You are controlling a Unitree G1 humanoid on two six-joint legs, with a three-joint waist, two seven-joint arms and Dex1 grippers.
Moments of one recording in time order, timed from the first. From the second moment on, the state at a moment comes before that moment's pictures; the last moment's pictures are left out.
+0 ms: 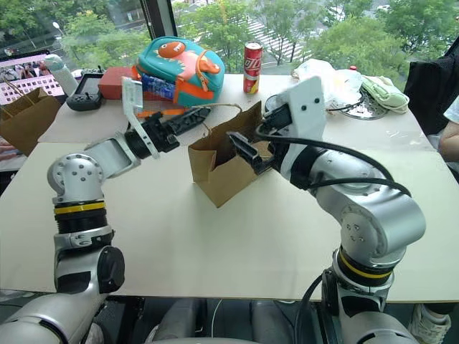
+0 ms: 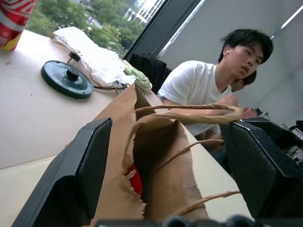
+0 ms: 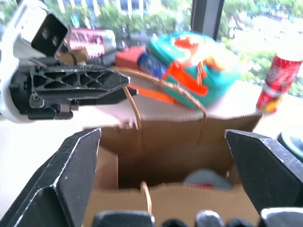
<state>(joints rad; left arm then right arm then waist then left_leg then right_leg) -0.83 0.32 0.34 0.10 -0.87 1.05 -0.52 -0.69 -0.33 -0.25 -0.74 0.60 1.29 0.31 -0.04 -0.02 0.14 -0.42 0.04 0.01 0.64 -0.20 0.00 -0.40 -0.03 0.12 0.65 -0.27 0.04</state>
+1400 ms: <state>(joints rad) -0.50 0.52 -0.05 0.12 -0.42 0.42 -1.03 -0.67 -0.50 0.17 -0.44 0.51 1.08 0.37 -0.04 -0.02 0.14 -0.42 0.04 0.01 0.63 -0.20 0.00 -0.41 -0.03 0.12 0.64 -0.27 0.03</state>
